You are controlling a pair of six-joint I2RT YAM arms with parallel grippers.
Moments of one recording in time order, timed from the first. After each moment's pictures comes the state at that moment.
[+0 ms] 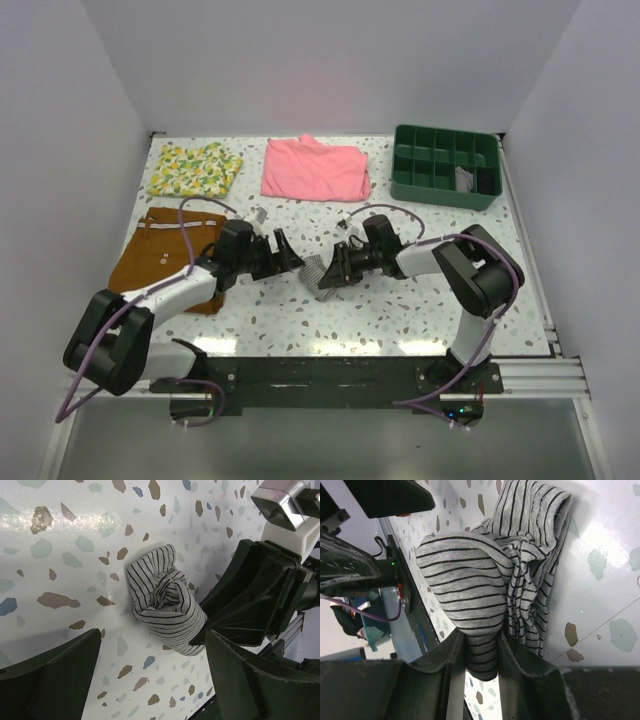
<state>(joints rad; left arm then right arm) -0.45 1.30 0.55 0.05 0.29 -0.73 0.56 1.84 0.75 0.31 -0.81 0.60</state>
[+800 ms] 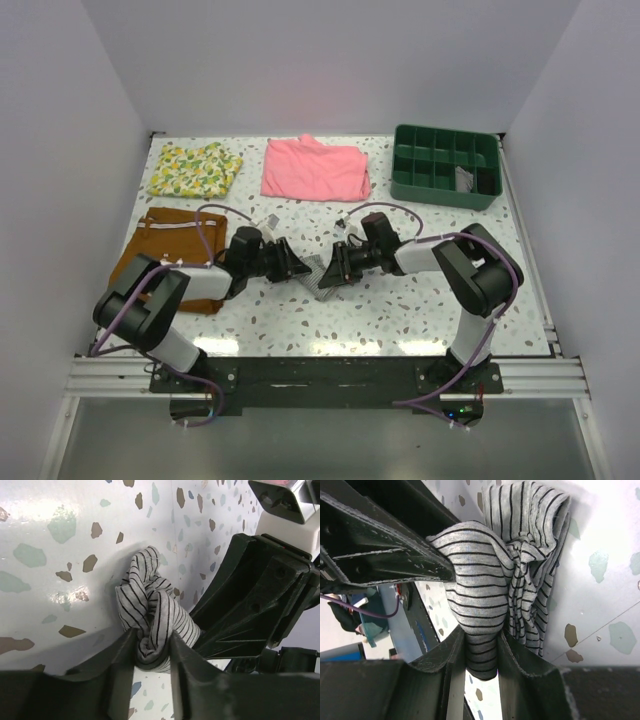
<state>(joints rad) -0.47 1.56 0.48 0.46 0.43 -0.83 0.56 1.84 0.79 0.24 -0.82 0.57</state>
